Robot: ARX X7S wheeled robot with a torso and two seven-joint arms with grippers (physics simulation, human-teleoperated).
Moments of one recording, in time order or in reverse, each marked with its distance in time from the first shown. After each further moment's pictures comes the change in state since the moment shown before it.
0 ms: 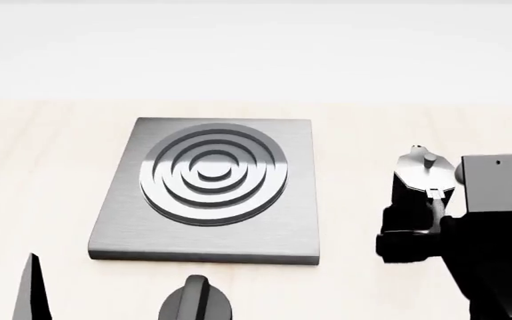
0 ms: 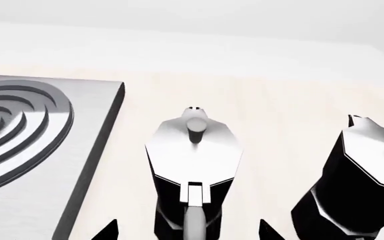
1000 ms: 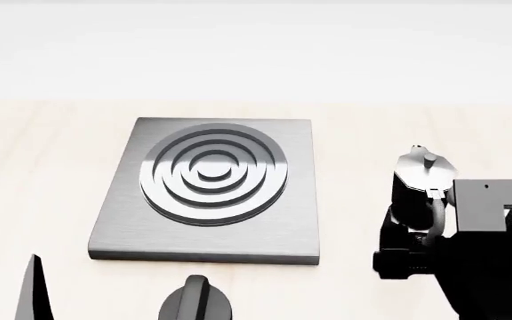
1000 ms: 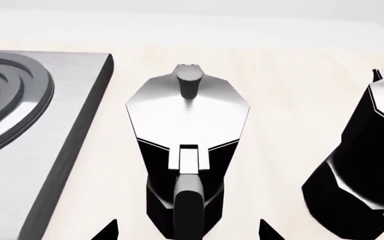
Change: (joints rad) left arm -0.004 -0.015 0.016 -0.002 -0.003 0.003 -0.018; right arm -0.004 -0.038 -0.033 0.211 -0.042 -0.153 -0.026
